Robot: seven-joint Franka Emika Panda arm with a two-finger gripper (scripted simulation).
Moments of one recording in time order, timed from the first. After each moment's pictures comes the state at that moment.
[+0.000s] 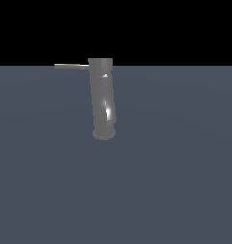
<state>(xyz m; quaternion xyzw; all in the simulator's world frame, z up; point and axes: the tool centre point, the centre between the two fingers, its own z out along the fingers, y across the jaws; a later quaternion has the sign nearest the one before) -0.247 0.003 0.489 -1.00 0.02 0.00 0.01</state>
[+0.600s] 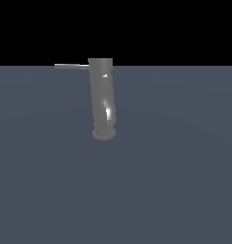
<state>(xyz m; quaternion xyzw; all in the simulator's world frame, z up) -0.251 -0.011 0.487 -1.00 0.03 0.01 0.01</state>
